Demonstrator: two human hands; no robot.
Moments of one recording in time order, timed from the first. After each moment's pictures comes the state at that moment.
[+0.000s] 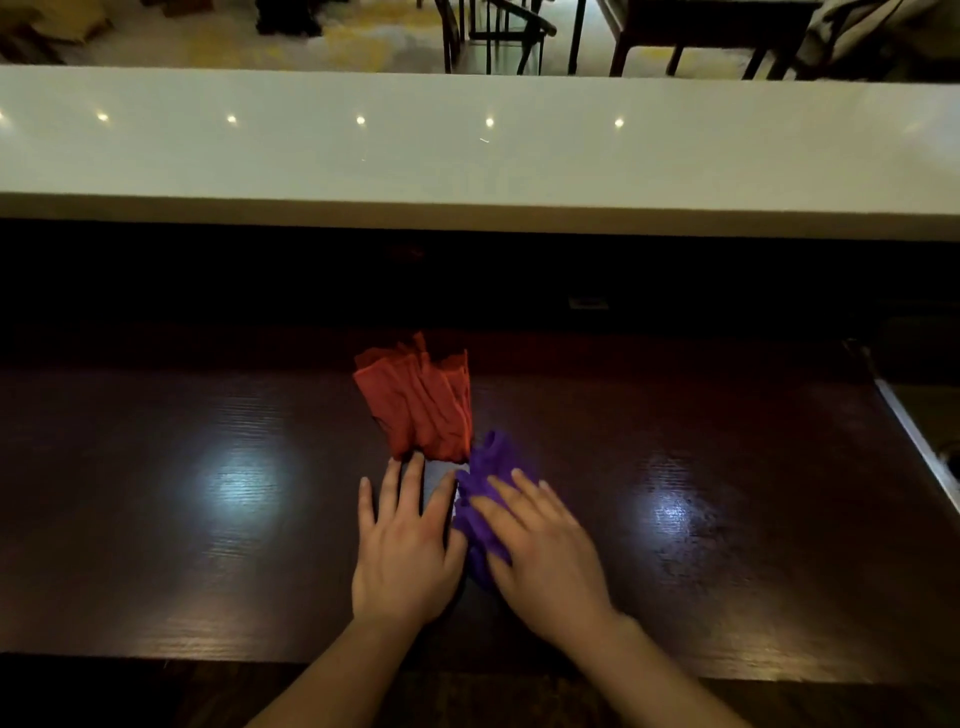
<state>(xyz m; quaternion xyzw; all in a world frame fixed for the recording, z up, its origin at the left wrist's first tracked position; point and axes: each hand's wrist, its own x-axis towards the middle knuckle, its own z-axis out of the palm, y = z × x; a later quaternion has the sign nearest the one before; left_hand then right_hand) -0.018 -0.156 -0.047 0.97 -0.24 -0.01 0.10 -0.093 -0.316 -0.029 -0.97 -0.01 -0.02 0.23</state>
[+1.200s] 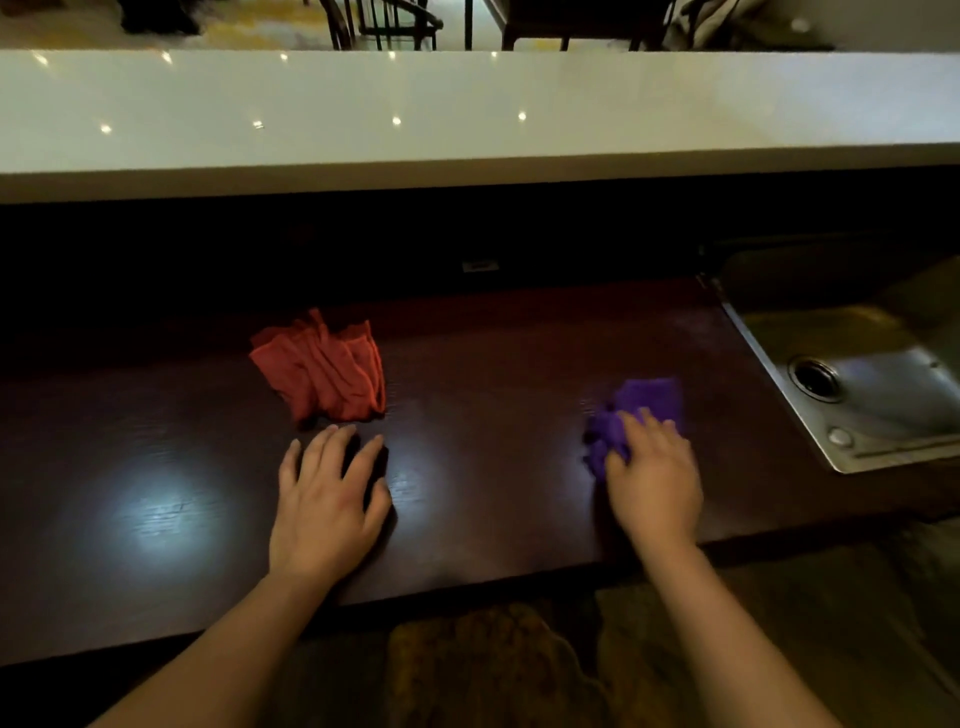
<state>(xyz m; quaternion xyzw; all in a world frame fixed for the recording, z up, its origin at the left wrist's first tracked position) -0.027 -0.155 -0.045 0.93 -0.34 0.07 0.12 -0.193 -0.448 -0.020 -0.90 0.41 -0.10 0.15</state>
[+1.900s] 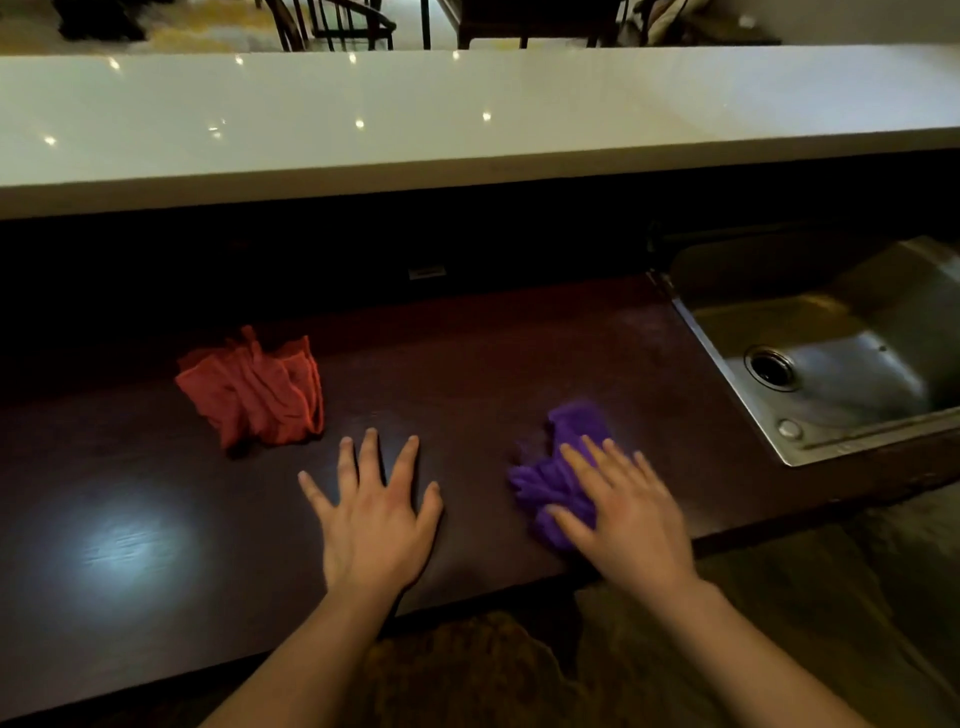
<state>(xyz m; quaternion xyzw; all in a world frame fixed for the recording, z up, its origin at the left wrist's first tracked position) -0.075 -0.257 -0.048 0.96 -0.26 -0.04 0.09 -0.239 -0.470 -0.032 -0.97 0.24 -0.04 0.07</state>
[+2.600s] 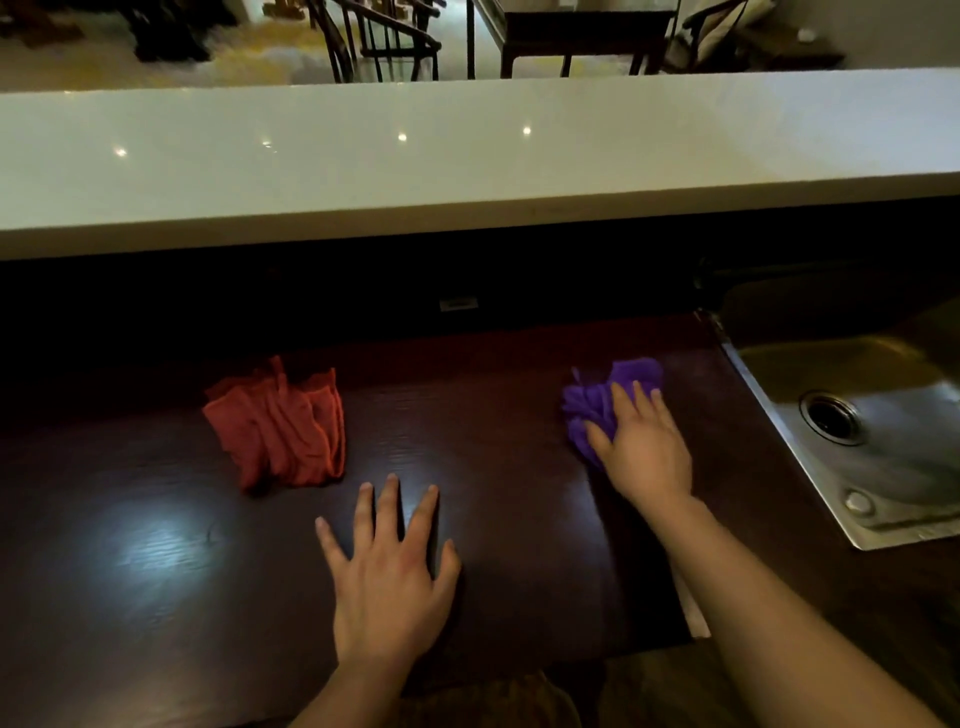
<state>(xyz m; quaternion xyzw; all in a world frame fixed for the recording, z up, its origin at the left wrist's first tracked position) -0.076 -0.261 -0.040 0.97 -0.23 -0.05 0.10 -0.116 -0.555 -0.028 -0.93 0.35 -0.02 0.10</state>
